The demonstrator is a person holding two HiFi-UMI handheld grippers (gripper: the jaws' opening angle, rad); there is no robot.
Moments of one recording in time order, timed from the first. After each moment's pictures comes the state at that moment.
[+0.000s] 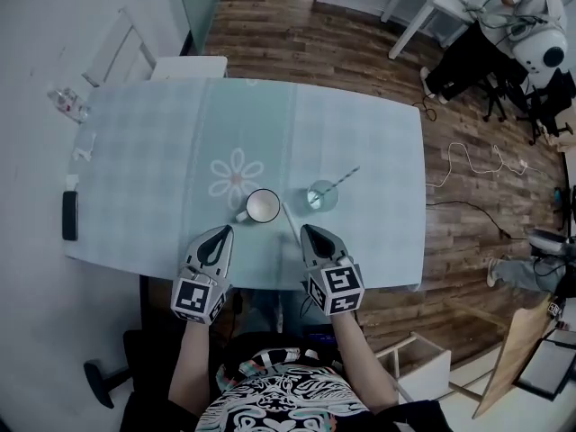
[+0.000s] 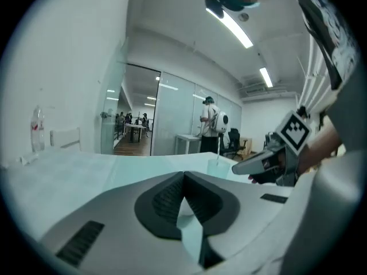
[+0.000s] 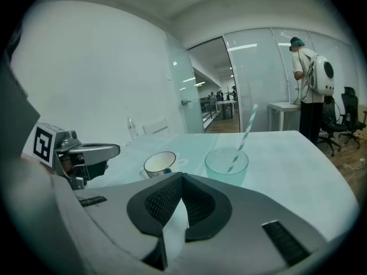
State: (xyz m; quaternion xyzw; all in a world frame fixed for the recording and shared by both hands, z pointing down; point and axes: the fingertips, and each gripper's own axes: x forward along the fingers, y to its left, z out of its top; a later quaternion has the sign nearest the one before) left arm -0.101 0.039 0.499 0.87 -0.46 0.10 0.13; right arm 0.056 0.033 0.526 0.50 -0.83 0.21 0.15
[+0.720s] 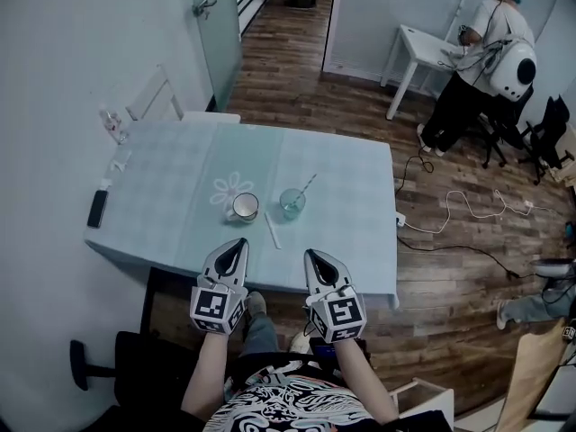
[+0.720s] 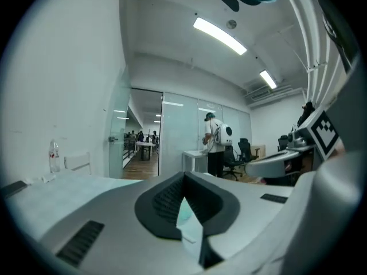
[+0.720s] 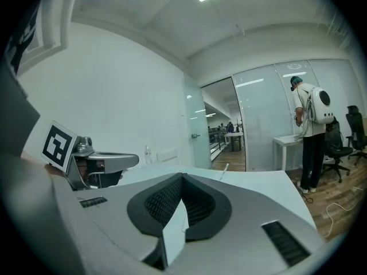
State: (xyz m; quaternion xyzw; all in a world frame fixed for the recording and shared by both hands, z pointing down) left arm -0.006 0.128 0.396 0.85 -0.53 0.05 0.06; right arm 0.131 0.140 0.400 0.49 -0.87 0.09 0.04
